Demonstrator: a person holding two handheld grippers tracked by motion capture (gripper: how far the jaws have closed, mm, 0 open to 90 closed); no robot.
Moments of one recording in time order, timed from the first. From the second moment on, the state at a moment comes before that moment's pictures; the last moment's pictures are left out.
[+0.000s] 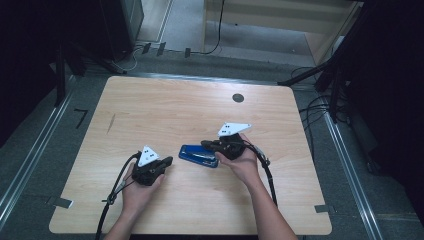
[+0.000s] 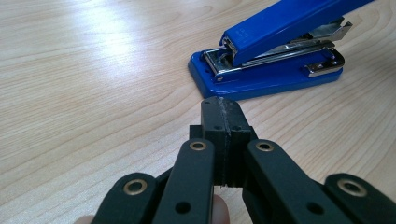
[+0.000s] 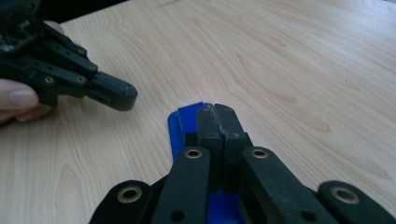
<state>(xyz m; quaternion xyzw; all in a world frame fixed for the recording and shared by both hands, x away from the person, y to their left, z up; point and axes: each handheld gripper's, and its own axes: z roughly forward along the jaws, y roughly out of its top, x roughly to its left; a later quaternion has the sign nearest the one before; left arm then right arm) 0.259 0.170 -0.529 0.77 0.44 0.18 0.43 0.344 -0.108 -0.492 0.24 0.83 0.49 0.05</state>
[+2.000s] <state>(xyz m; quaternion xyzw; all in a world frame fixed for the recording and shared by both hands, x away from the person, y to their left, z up) 0.251 0.204 -0.528 0.73 0.47 0.18 0.47 0.323 -0.137 -0.494 0.28 0.81 0.50 0.09</state>
